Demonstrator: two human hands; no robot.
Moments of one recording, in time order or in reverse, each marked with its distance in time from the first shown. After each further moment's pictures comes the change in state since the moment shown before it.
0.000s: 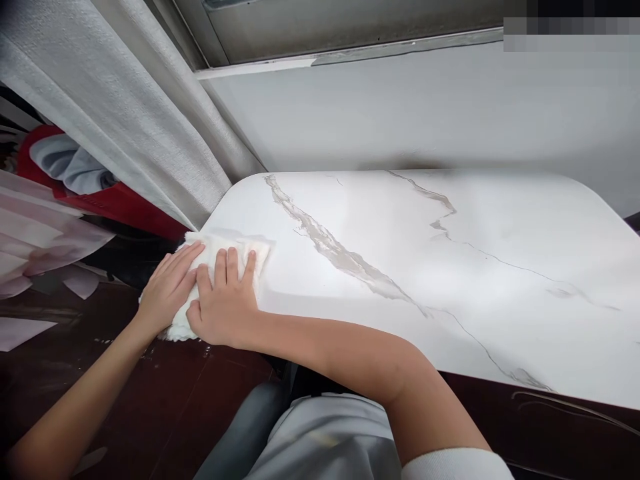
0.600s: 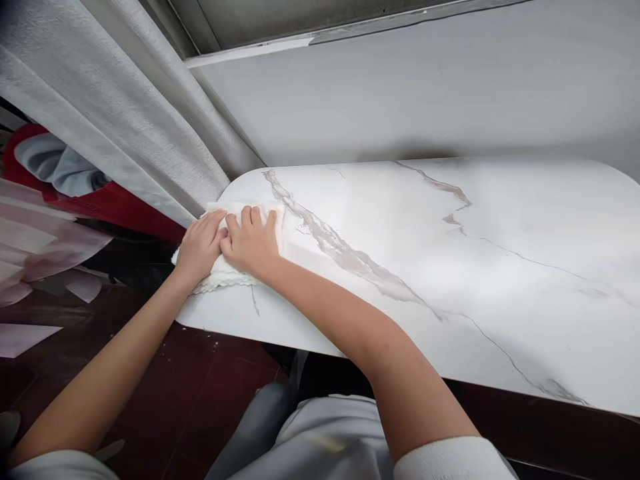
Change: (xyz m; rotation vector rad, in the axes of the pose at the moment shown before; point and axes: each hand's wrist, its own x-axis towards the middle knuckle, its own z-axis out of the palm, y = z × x) left_hand 0.085 0.027 0.026 0.037 0.011 -0.039; right_hand 0.078 0.068 -0.004 -0.163 0.275 0.124
